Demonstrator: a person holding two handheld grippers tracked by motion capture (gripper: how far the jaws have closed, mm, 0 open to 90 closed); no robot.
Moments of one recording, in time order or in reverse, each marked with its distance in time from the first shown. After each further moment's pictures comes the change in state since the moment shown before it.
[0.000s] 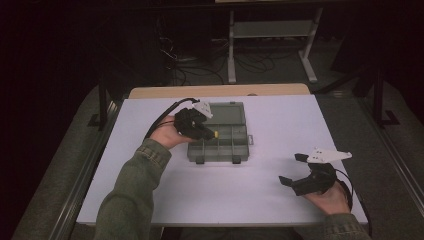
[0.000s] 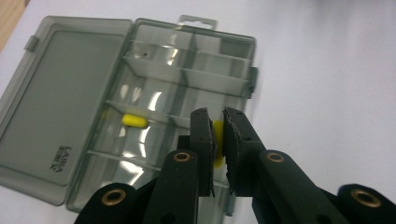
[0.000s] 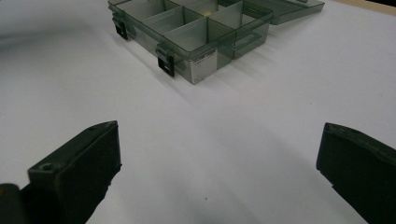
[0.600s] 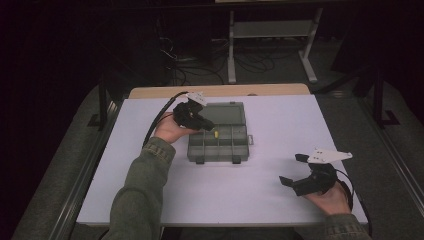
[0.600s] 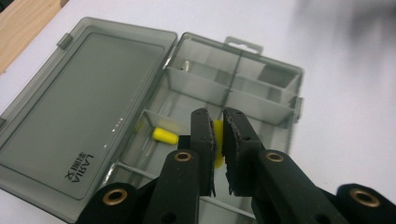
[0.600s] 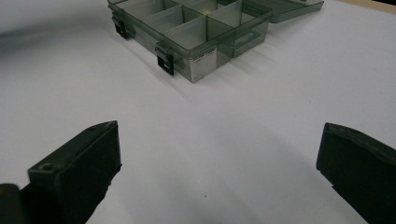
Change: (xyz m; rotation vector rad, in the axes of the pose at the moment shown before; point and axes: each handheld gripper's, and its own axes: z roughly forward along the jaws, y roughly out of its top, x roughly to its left) left arm 0.037 -0.013 0.021 -0.108 0.009 -0.133; right arm -0.001 -0.001 -0.001 0.003 -0.001 0.004
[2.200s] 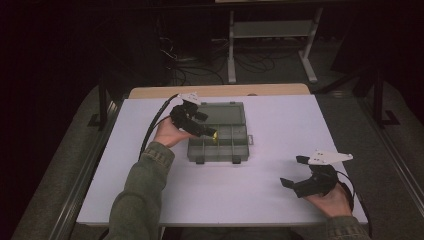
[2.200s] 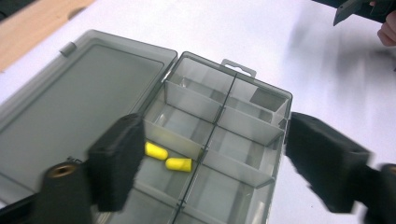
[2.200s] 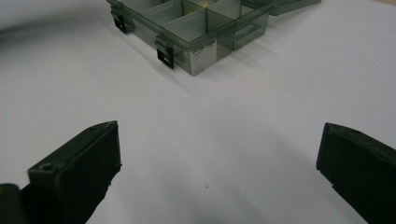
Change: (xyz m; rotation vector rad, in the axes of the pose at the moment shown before) left arm -0.005 -0.014 -0.010 -0.145 -0.019 -0.084; right arm 0.001 -0.004 -0.001 0.013 -0.003 0.009
